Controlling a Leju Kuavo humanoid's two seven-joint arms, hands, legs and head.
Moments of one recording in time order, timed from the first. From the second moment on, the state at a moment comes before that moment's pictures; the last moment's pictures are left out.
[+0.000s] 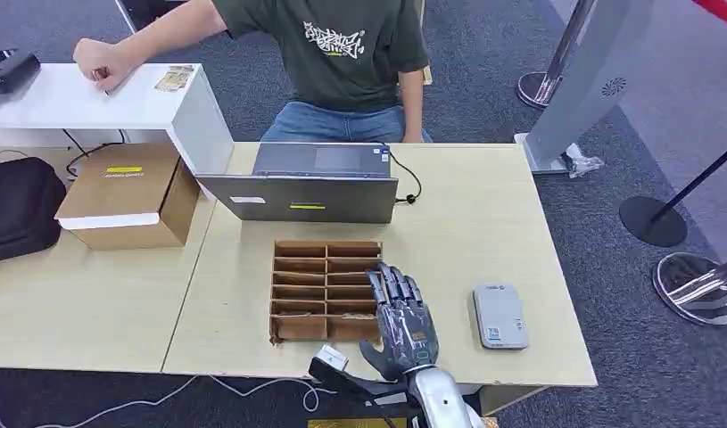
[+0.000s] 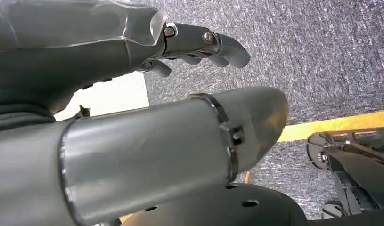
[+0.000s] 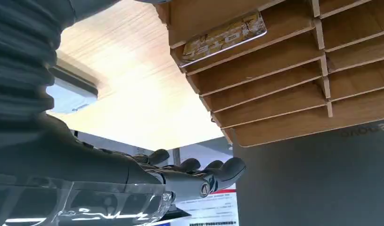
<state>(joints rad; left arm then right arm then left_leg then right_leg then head) -0.08 -0.24 1.03 -0.21 -1.18 0.14 0.14 -0.01 0.09 0.52 -1.39 1.32 -0.27 0.16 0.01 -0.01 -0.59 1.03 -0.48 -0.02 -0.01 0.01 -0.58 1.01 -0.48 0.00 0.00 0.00</state>
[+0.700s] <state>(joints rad) -0.08 -0.24 1.03 -0.21 -1.18 0.14 0.12 -0.05 0.09 0.56 -1.35 1.50 -0.19 0.25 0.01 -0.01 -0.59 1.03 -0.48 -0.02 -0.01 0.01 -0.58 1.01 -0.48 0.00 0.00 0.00</state>
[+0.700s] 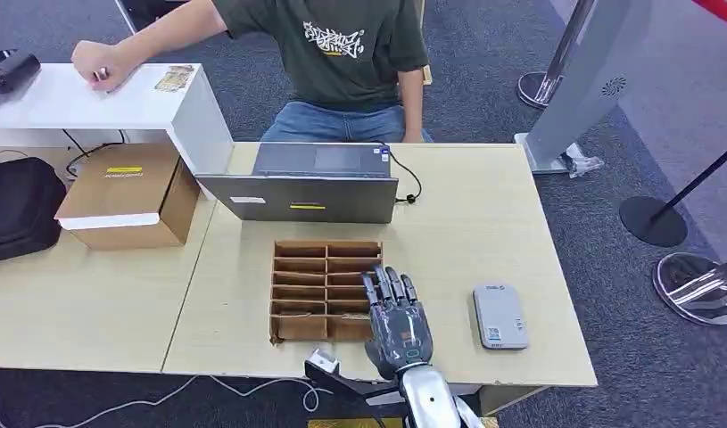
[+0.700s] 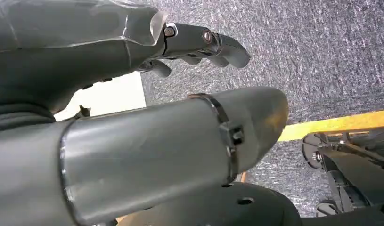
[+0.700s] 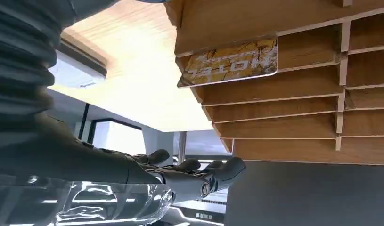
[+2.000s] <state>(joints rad) -0.08 -0.24 1.03 -0.21 -1.20 0.12 0.13 -0.07 0.09 0.57 -1.33 1.48 -0.14 0.22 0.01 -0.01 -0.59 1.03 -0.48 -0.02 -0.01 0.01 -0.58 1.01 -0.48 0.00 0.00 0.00</state>
